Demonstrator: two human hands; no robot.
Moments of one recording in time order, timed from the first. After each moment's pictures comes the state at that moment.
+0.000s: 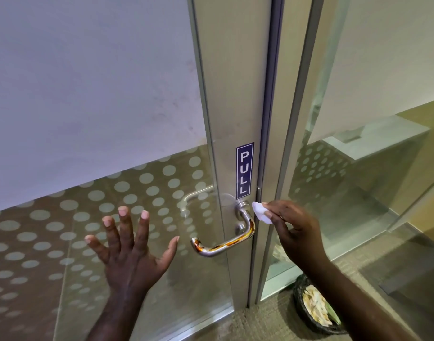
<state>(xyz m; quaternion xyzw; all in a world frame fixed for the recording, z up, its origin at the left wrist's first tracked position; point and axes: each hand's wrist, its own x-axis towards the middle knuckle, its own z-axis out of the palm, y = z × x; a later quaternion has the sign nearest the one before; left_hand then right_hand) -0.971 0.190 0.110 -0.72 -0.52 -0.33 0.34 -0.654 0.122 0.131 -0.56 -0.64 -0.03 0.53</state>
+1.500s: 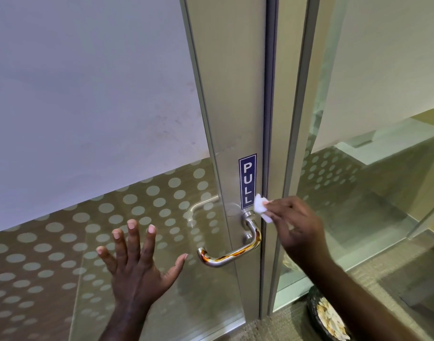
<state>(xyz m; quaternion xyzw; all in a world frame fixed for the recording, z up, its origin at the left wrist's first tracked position) -0.975 0.186 0.114 -0.73 -0.51 -0.31 0.33 -0.658 0.136 0.148 -0.53 -0.64 -0.07 0.56</state>
